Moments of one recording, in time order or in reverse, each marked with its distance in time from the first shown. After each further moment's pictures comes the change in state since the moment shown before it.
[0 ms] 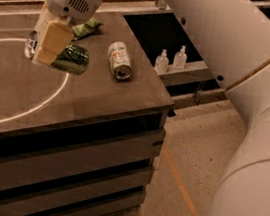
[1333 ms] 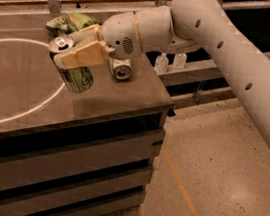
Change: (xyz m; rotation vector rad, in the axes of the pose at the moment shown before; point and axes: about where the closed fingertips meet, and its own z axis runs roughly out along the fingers) arm 0.043 0.003 -0.018 0.056 -0.648 0.263
